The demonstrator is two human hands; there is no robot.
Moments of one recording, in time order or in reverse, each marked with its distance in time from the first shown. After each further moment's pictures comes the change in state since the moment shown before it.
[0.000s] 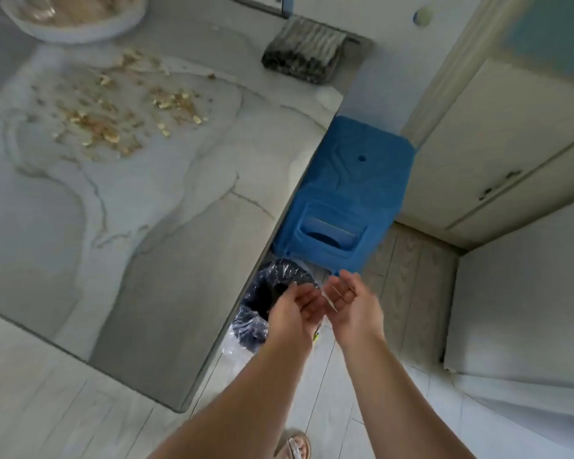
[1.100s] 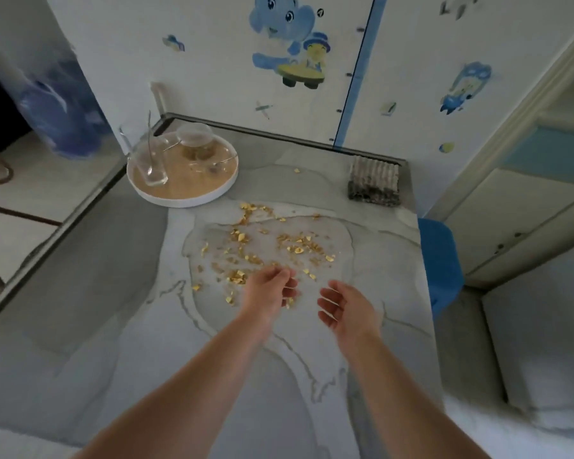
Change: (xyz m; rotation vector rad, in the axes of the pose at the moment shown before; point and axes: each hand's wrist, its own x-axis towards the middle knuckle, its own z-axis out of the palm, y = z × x) left_hand -0.056 0.450 -0.026 0.881 -0.244 0.486; right_hand -0.103 0.066 0.377 -0.099 0.054 -0.155
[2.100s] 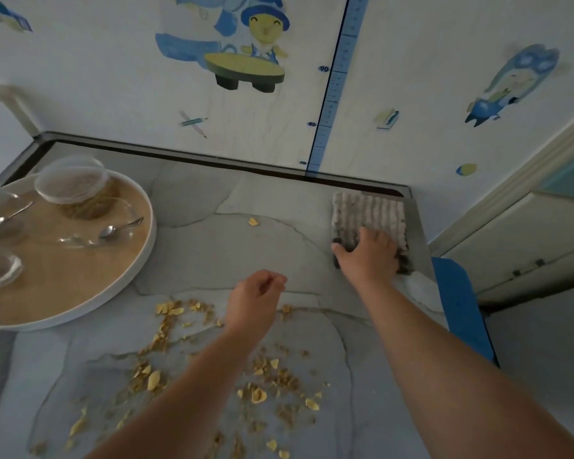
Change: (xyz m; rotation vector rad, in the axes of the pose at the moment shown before) left_hand 0.272 0.053 0.104 0.488 -0.068 0.199; right_hand 0.312 -0.184 0.066 -1.403 0.458 -0.521
